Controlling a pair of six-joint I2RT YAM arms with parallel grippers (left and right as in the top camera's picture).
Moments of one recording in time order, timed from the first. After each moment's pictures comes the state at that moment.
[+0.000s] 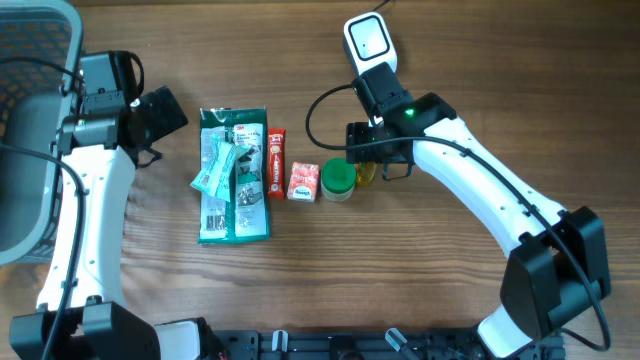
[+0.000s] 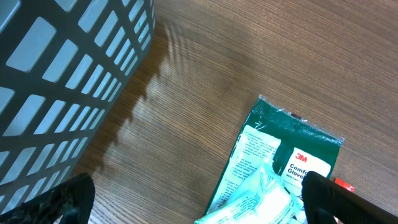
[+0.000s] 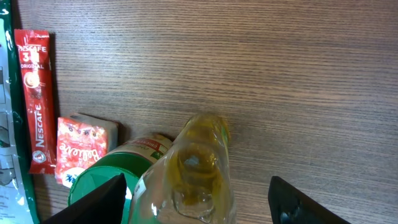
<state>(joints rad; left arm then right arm) 0.13 1.49 1.29 -0.81 -0.17 -0.35 0.52 1.77 1.40 -0.87 0.02 0.47</state>
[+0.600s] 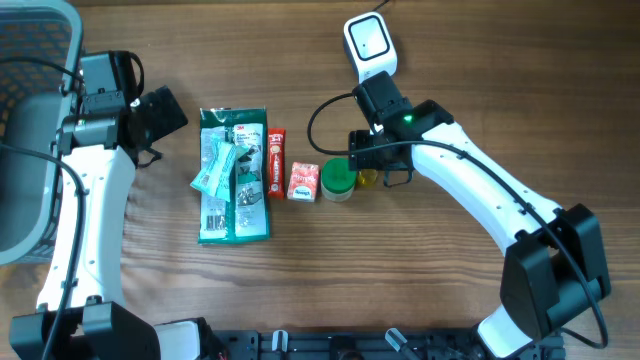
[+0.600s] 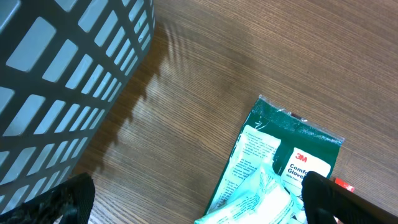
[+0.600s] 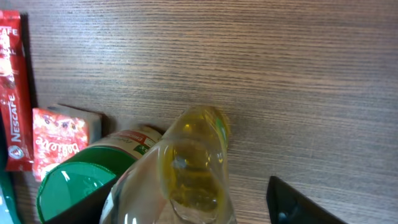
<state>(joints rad) 0.13 1.49 1.29 -0.81 -0.17 -0.35 0.52 1.77 1.34 -0.85 0.02 0.47</state>
